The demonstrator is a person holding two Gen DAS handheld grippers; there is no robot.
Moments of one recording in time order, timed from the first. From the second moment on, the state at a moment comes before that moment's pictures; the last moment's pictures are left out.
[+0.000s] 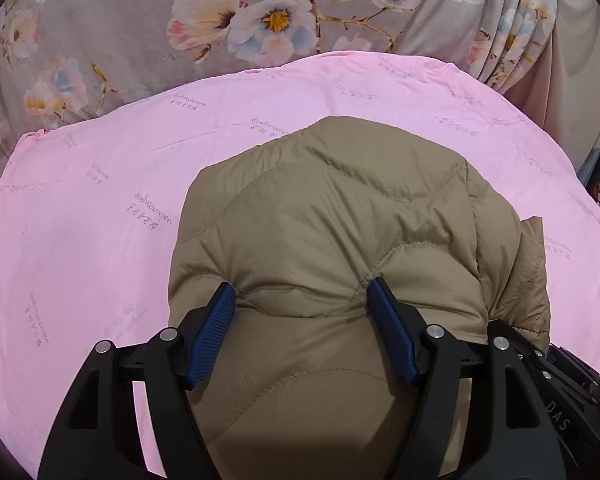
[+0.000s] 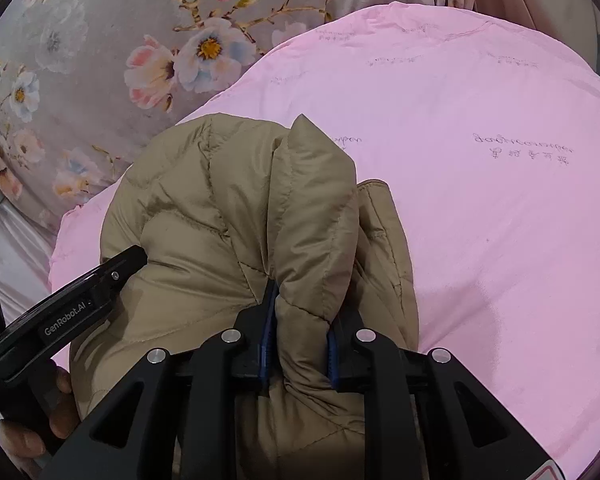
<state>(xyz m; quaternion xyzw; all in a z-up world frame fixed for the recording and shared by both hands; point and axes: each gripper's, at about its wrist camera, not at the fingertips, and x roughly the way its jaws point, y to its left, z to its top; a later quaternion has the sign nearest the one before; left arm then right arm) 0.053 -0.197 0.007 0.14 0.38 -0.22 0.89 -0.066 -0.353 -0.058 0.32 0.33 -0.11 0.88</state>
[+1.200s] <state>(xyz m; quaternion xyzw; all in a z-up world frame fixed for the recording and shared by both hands) -0.031 -0.150 0.017 0.15 0.41 -0.24 0.87 -0.166 -0.317 -0.054 0.29 0.42 -0.08 0.86</state>
